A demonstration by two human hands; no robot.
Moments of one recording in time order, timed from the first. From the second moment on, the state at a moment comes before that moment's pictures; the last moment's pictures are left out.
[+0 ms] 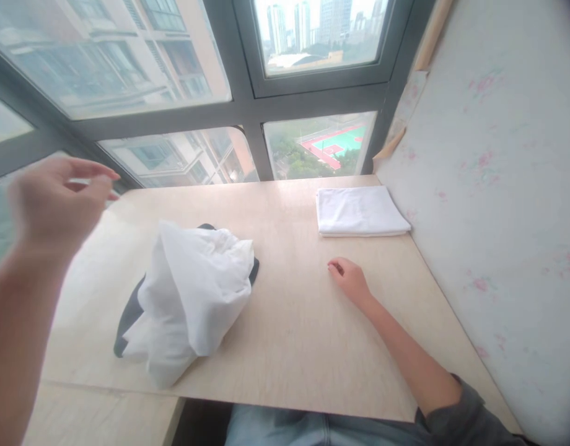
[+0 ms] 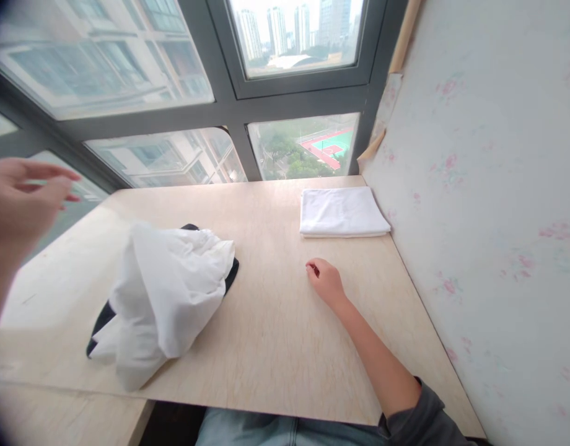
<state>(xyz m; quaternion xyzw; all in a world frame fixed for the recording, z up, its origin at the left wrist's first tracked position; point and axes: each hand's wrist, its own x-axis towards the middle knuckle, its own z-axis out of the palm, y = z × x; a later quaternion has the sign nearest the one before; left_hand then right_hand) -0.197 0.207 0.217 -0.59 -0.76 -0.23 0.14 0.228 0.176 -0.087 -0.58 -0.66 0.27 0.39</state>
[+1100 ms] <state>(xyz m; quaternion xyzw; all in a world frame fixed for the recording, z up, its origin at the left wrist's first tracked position) 0.198 0.377 -0.038 -0.88 -0.46 -0.06 0.00 0.221 0.179 -0.078 -0.57 -0.68 0.24 0.38</state>
